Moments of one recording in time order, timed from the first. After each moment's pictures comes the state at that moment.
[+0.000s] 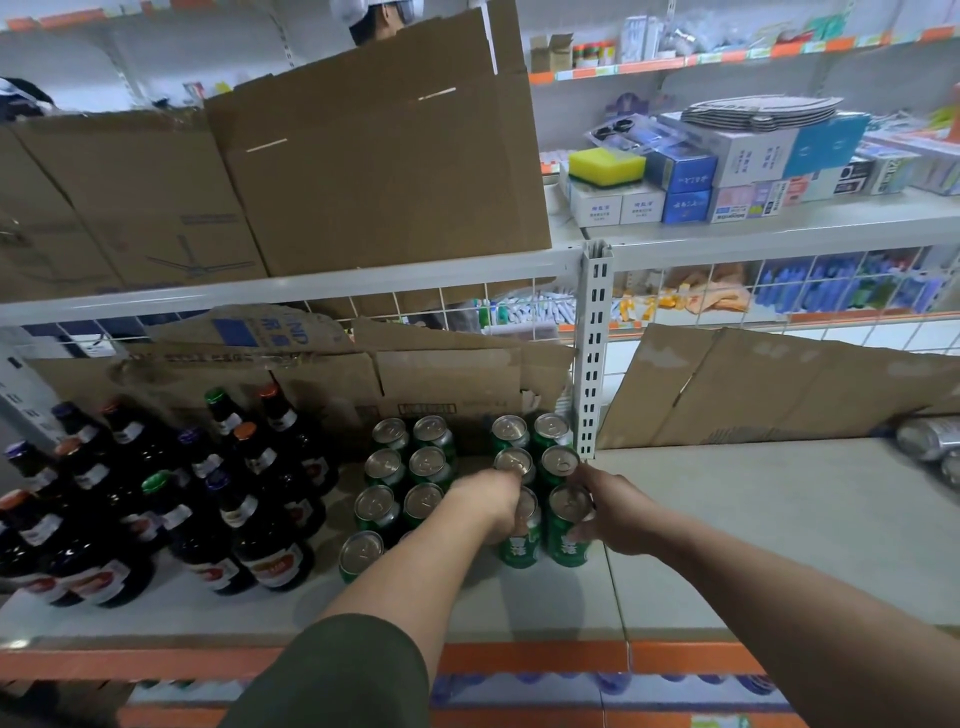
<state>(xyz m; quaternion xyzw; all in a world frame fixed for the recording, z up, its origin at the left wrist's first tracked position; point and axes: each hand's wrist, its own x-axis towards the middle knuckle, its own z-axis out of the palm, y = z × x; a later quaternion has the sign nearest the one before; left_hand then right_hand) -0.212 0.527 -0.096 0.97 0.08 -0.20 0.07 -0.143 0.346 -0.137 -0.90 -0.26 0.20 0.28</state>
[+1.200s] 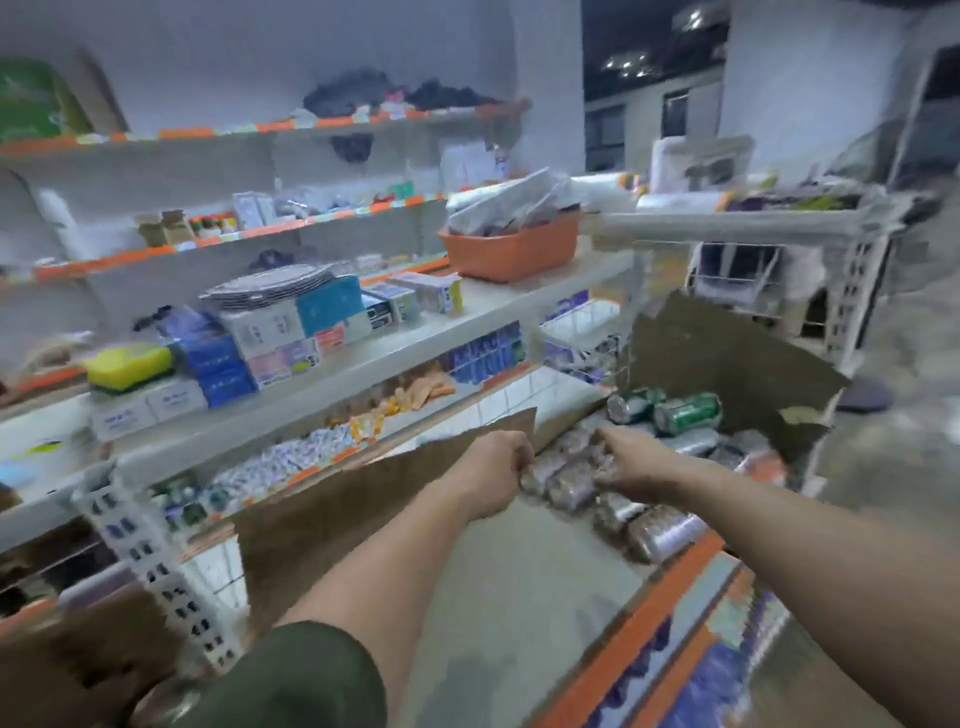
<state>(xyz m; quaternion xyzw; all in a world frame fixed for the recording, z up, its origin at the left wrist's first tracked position) -0.023 0.136 -0.003 0.93 -0.28 -0.07 0.25 -0.068 -0.079 -0.025 -0.98 0.06 0.00 0.21</state>
